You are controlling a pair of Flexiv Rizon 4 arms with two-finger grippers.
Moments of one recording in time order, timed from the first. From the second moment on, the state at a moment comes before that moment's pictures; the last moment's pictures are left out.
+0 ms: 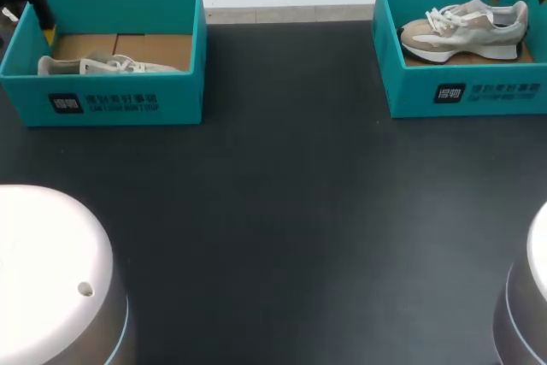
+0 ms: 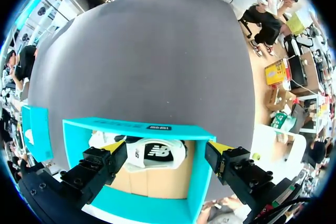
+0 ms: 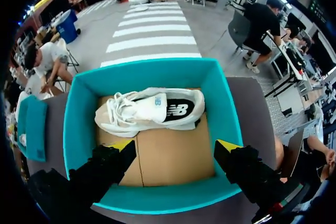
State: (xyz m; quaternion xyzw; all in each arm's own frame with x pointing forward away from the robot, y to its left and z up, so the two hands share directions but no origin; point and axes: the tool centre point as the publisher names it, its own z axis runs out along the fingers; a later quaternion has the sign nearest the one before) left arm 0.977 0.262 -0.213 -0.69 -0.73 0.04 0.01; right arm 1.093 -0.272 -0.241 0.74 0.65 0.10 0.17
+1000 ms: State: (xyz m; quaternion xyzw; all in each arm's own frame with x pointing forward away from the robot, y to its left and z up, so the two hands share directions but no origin) left arm 0.977 0.262 -0.213 -0.69 -0.73 0.04 0.01; right arm 1.163 -0.328 -0.309 0.73 0.67 0.01 0.11
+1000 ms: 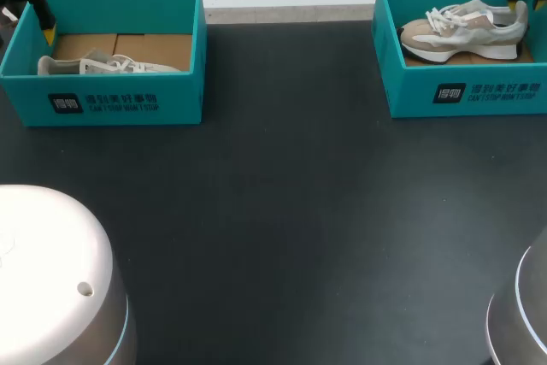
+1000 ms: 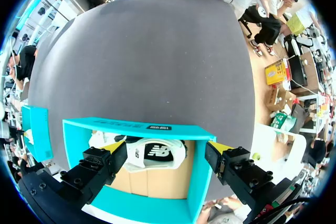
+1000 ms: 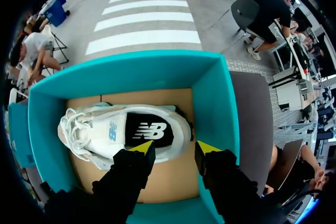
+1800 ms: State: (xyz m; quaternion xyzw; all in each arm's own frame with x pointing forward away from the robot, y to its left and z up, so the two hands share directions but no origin) left arm 0.977 0.262 -0.213 -0.69 -0.73 0.04 0.01; right arm 1.172 -0.345 -0.366 0.72 0.68 -0.06 0.11
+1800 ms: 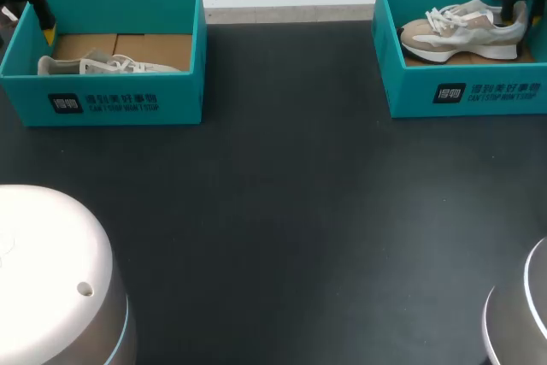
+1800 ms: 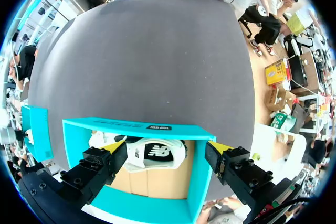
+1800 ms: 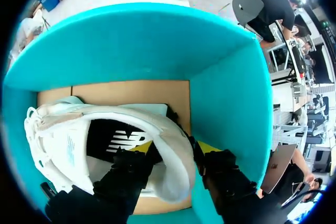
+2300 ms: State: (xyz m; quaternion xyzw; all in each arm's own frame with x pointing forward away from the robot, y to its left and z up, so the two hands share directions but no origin) left arm 0.977 0.262 -0.213 -0.69 -0.73 0.04 0.01; right arm 1.170 -0.355 -0.366 0.71 0.69 -0.10 0.10
